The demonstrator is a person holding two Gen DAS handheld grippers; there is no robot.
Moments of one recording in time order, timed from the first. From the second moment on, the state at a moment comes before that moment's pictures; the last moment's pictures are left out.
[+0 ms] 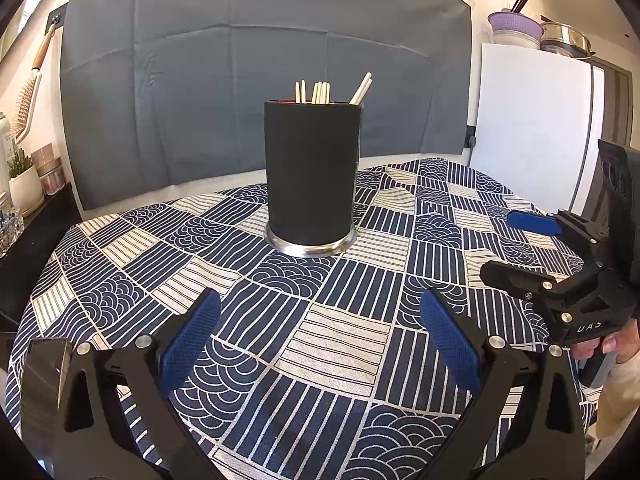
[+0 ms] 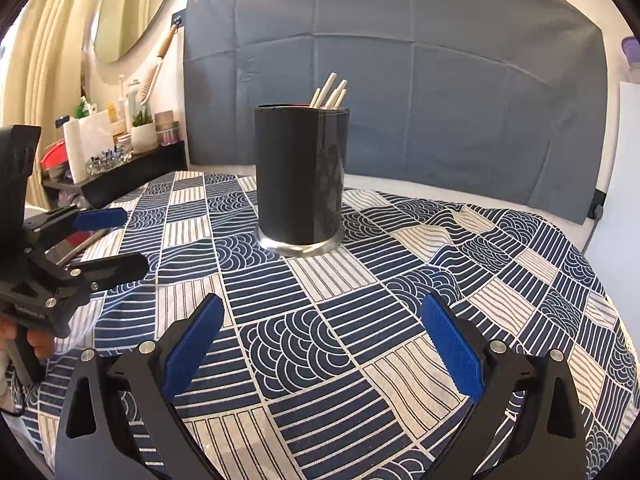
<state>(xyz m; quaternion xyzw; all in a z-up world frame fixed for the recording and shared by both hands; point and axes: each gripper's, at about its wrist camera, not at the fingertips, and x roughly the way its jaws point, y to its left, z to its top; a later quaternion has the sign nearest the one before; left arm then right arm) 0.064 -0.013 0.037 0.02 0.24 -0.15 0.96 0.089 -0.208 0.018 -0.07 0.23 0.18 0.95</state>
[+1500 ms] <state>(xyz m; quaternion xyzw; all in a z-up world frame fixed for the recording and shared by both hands) 0.063 -0.012 0.035 0.01 0.24 -0.15 0.96 0.092 -0.215 0.018 -0.04 0.24 0.18 0.95</state>
